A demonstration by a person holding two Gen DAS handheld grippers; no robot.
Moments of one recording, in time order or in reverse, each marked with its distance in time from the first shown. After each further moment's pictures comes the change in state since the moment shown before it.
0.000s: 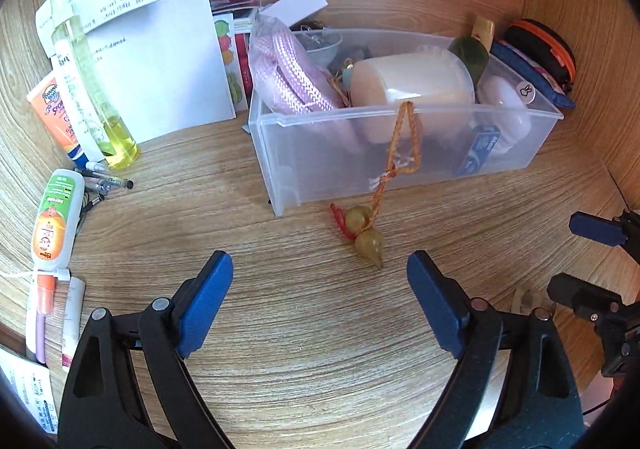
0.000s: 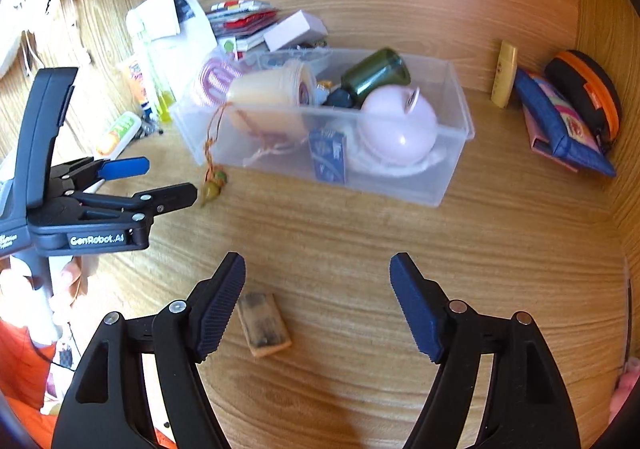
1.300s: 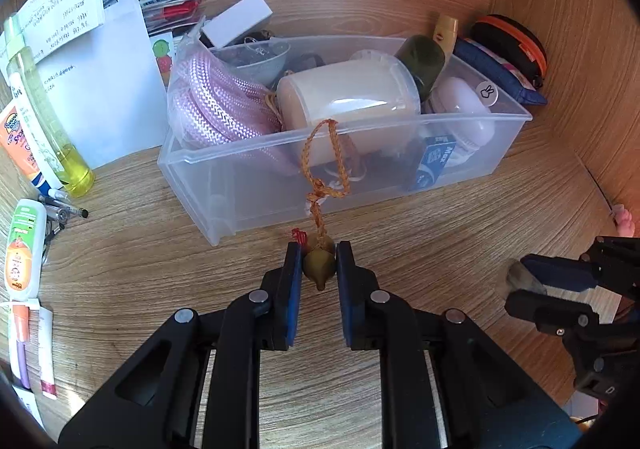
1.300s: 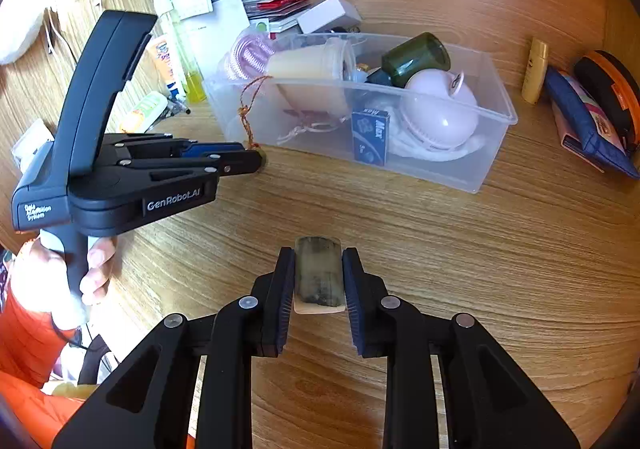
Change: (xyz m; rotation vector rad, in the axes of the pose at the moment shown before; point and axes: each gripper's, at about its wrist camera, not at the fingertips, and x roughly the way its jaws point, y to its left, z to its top) left arm -0.004 -0.030 0.006 0.052 -0.033 -0.096; right arm -0.002 0.011 0.000 -0.030 0.001 0.064
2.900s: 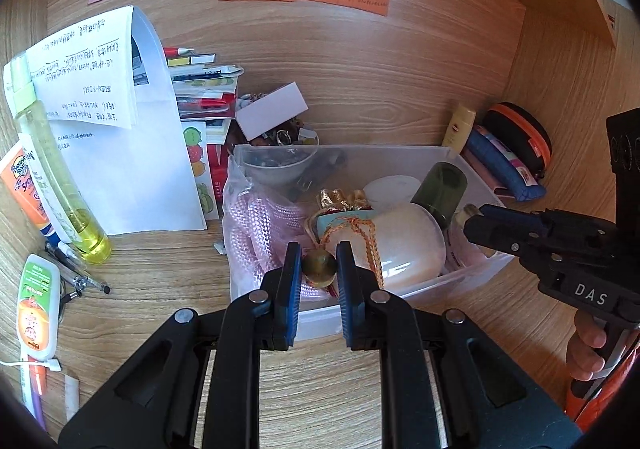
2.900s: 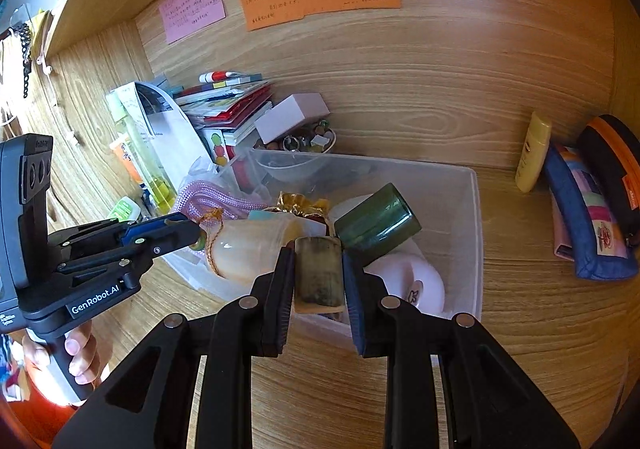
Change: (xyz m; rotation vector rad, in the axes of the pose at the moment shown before) left arm -0.007 0.040 0.077 -0.090 -0.150 -0.050; right arm 0.022 -0.036 0.113 0.056 -0.117 0.006
